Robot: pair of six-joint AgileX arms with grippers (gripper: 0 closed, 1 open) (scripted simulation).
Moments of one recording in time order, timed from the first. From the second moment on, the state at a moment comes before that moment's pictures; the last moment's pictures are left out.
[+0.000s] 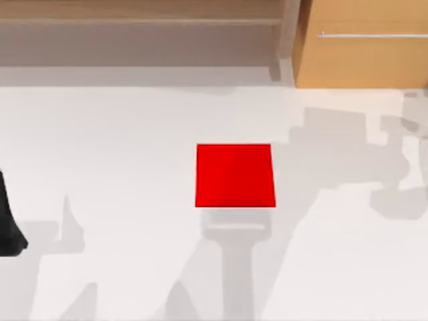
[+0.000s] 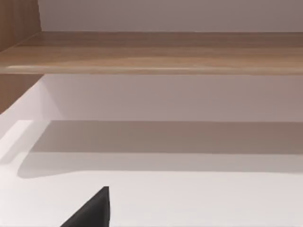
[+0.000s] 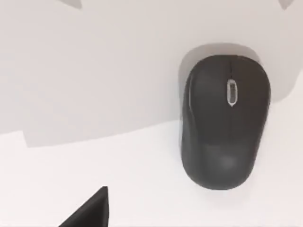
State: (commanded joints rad) left arm 0.00 0.00 0.00 0.00 0.00 0.00; right arm -0.19 2.17 1.85 -1.26 0.00 -1.43
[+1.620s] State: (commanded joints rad) left arm 0.00 0.00 0.00 0.00 0.00 0.00; right arm -0.21 2.28 1.64 -0.93 0.01 -1.44
